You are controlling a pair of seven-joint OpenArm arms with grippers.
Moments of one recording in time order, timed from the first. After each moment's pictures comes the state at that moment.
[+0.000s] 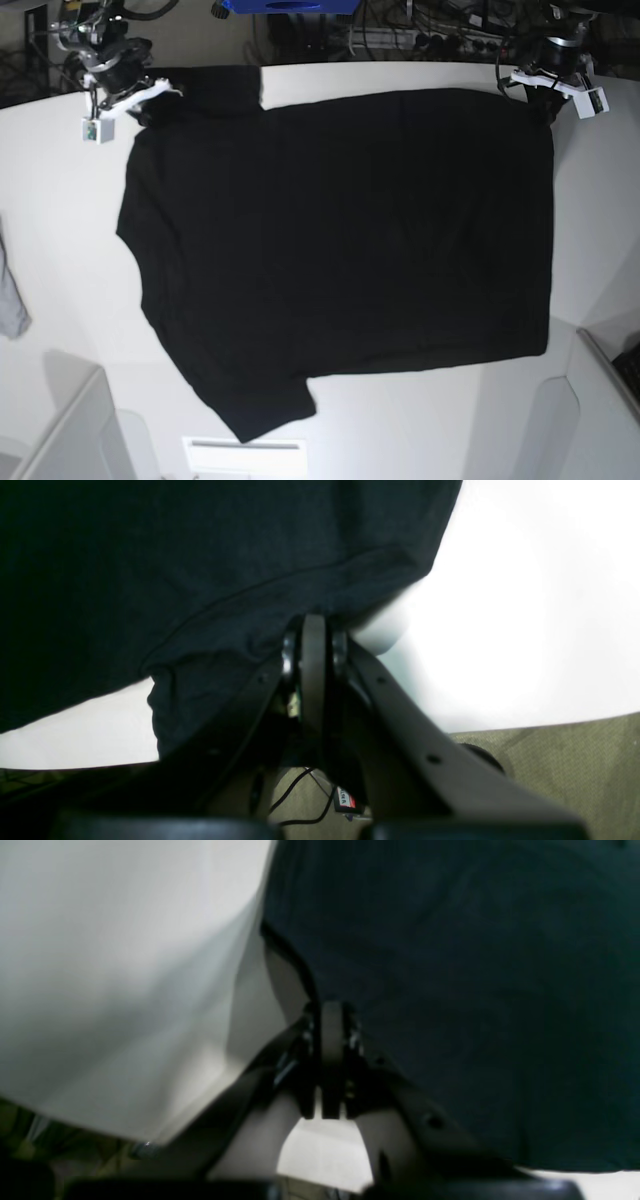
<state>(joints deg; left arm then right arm) 47.1 -10.2 -29.0 110.8 -38.9 -7.3 21.8 -36.0 2.3 23.7 111.6 30.8 14.8 -44.7</state>
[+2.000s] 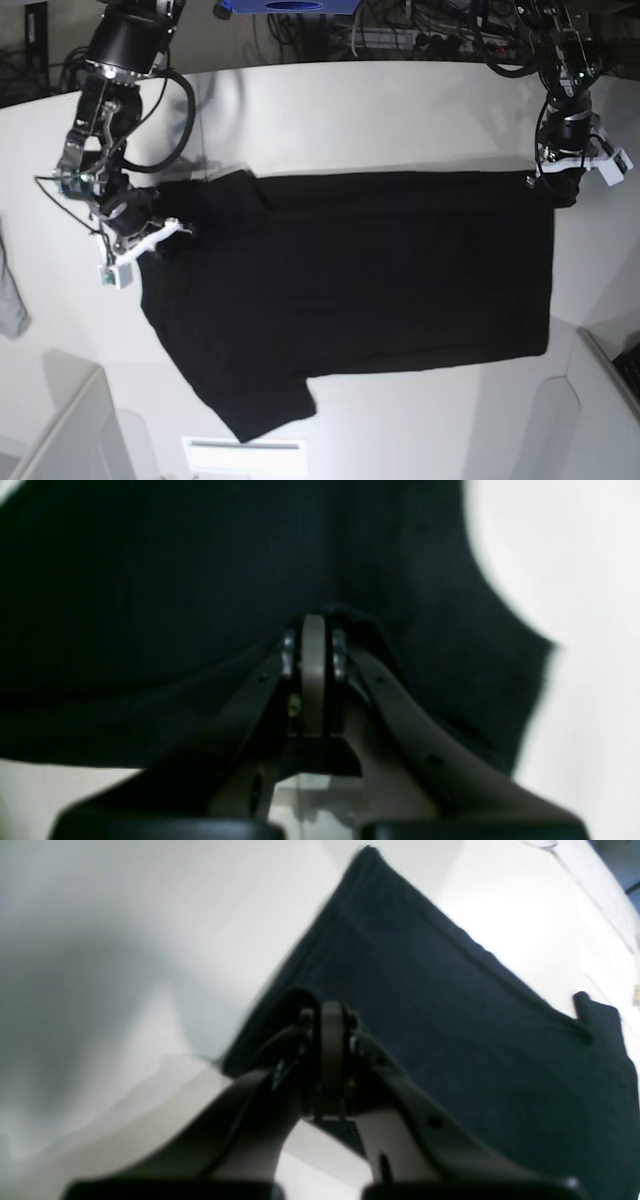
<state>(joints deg) 27.7 -11.3 -27.3 108.3 -46.2 9.3 22.5 0.8 3.7 18.3 94.6 22.9 14.5 -58.0</state>
